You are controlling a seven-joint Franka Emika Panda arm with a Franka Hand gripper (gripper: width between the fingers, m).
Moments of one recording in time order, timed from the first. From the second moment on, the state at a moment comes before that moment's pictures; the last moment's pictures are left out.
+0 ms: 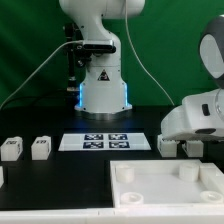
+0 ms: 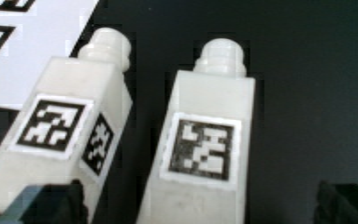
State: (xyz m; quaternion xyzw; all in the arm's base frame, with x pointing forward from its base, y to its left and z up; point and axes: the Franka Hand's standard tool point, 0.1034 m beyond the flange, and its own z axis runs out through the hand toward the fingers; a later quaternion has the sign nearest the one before) arm 0.395 0.179 0.019 0.90 0.06 -0.43 0.06
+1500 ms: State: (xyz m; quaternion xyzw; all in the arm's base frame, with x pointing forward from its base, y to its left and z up) arm 0.385 0.185 0.009 0.89 0.05 -0.45 0.07
